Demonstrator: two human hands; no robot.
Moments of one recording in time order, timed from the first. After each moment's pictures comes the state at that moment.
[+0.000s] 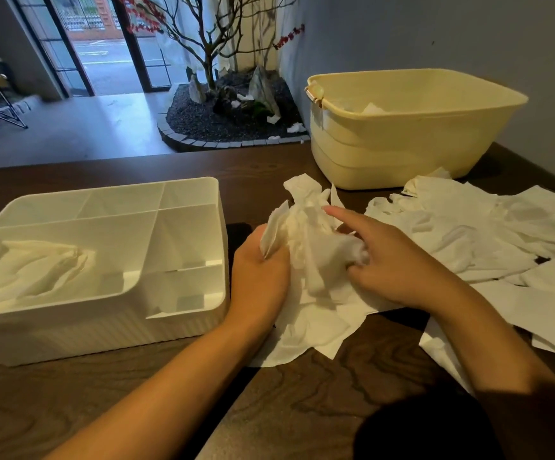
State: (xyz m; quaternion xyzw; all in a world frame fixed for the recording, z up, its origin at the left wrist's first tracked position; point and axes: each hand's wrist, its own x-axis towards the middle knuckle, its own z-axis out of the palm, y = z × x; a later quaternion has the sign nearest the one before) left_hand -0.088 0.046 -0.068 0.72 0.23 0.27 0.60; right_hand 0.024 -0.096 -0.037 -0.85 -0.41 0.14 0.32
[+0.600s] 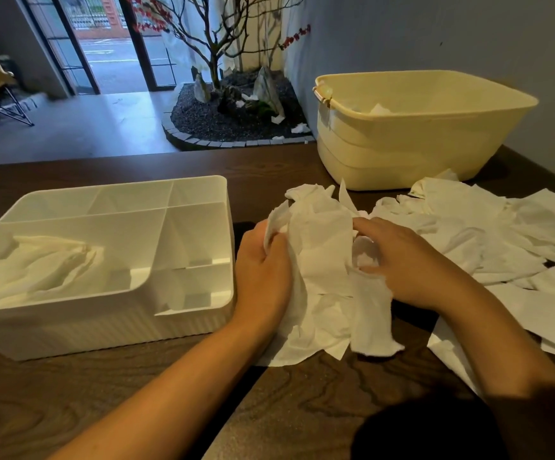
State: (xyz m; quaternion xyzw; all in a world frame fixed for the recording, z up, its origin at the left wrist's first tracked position) left_hand -0.086 0.047 -0.071 0.72 0.25 0.30 0.57; right_hand 0.025 -0.098 -0.035 -0.88 -0.39 0.11 0.24
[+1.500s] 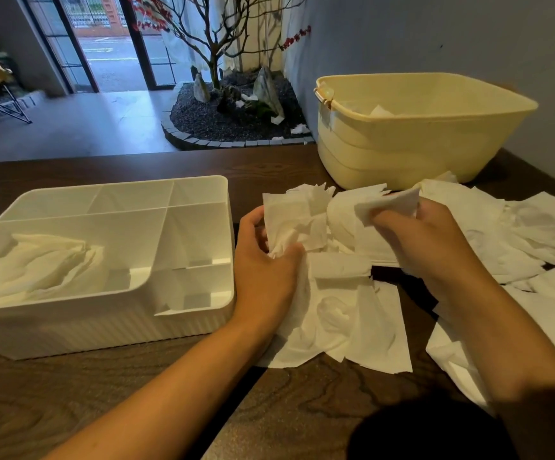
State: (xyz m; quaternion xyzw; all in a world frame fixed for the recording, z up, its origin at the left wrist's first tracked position) left_hand -0.088 0.047 -0.070 0.67 0.21 0.36 0.62; right_hand 0.022 -0.094 -0.021 -0.78 -0.14 0.11 0.60
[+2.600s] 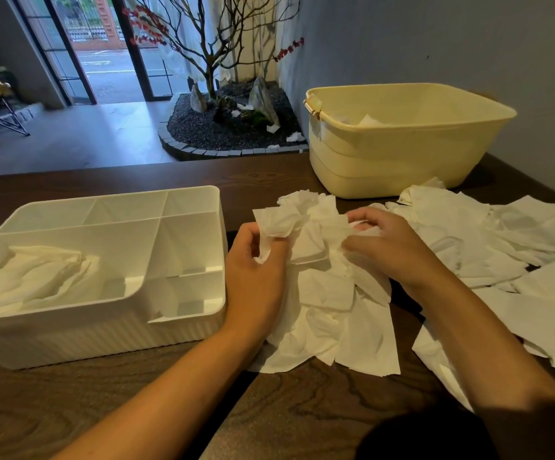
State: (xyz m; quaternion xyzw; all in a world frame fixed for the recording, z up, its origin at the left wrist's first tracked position) left_hand -0.084 0.049 -0.070 0.69 0.21 0.36 0.59; right_hand 0.027 -0.087 -0.026 -0.81 -0.22 0.15 0.52
